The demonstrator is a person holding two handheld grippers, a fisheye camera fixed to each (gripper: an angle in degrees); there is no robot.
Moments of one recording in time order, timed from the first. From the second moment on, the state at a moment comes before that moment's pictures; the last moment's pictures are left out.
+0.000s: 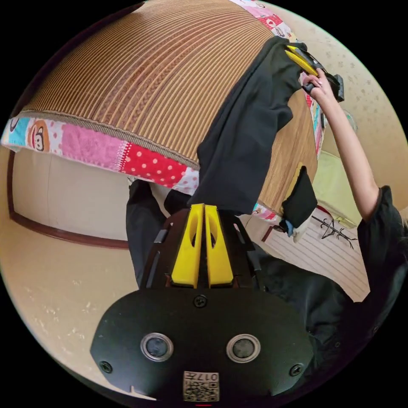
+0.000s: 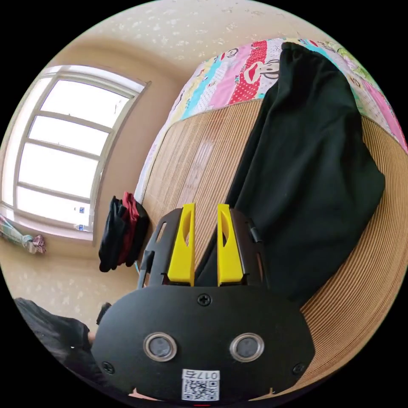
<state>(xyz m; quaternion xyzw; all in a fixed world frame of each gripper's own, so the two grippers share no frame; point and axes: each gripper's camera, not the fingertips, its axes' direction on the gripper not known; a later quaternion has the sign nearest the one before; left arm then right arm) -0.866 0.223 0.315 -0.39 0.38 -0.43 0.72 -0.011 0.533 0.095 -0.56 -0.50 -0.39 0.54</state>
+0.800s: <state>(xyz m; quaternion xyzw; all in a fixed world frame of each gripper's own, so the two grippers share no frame) -0.909 0.105 0.332 -0.29 0.69 -0.17 0.64 0.384 0.522 -0.036 -0.70 -0.42 -0.30 0.49</state>
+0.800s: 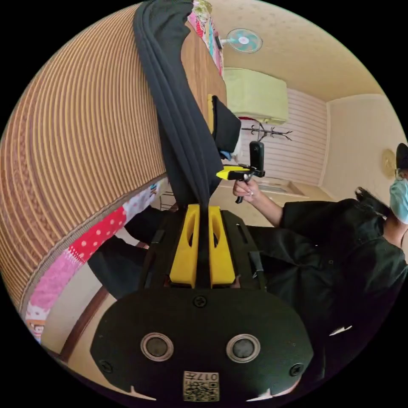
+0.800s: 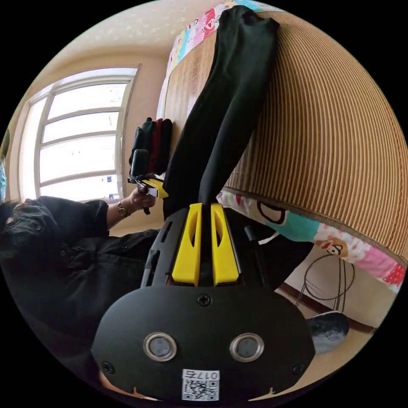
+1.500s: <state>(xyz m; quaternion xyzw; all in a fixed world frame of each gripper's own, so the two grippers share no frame) -0.950 -0.020 0.459 -0.28 0.56 -0.31 0.71 0.306 0.543 0.150 -0.74 -0.48 -0.08 0.47</state>
